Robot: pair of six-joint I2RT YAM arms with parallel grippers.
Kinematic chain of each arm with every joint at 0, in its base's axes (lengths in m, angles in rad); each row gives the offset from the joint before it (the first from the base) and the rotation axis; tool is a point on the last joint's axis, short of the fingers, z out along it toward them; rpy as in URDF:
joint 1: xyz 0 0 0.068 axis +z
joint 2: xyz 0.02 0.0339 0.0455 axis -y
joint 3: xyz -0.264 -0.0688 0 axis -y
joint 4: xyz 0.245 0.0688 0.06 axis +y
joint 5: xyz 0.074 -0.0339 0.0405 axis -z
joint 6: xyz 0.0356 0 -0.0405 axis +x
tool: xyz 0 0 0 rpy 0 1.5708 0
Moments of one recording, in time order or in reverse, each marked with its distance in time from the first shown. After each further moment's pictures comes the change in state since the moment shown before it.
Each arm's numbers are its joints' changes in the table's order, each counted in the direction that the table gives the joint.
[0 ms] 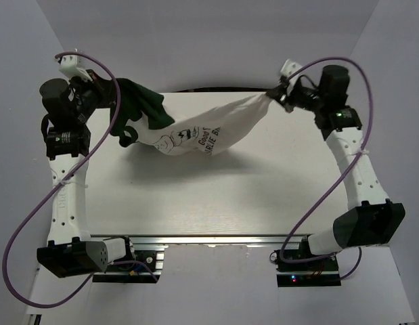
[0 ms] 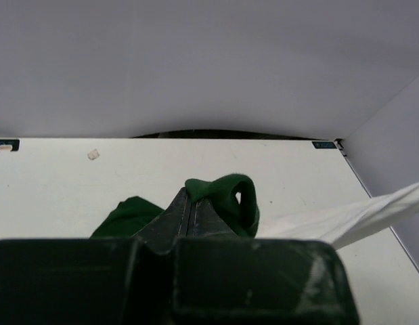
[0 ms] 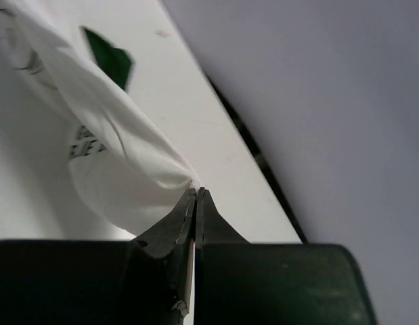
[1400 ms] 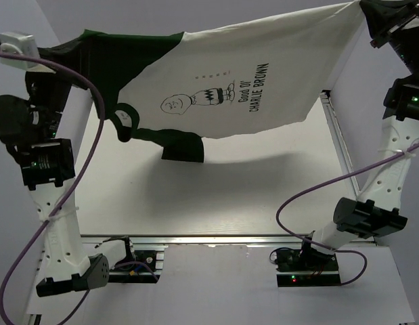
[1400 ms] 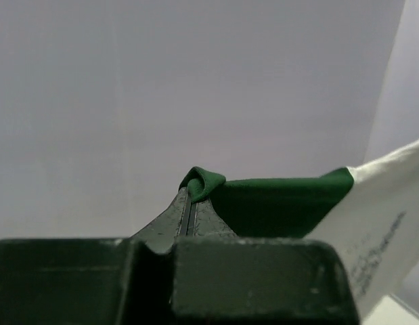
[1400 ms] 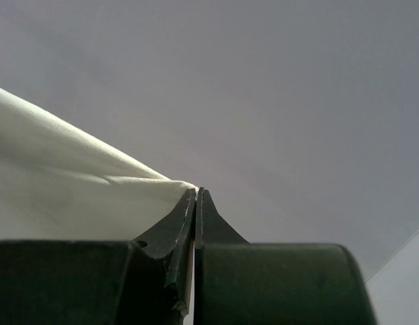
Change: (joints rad) left arm -0.002 0.095 0.267 -0.246 0.016 0.003; right arm -0.533 -0.148 0.616 -0.550 -0.109 0.754
